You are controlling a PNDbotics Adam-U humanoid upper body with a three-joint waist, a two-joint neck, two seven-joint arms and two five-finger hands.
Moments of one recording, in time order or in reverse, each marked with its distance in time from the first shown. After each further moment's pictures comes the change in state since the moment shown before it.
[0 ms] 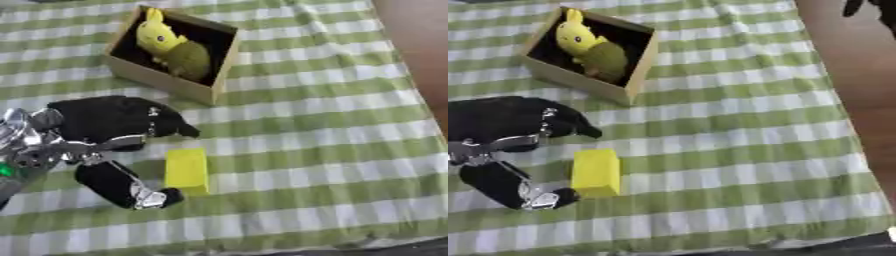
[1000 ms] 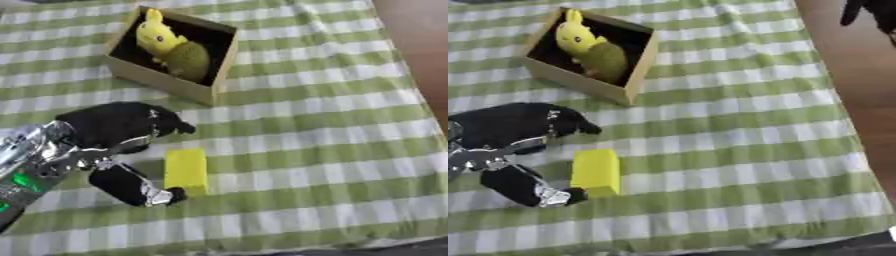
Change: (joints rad) left arm 0.034 -0.074 -0.009 0.090 -0.139 0.066 0.072; right arm 0.009 0.000 -0.001 0.000 0.008 0.014 0.024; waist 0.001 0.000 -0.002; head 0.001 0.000
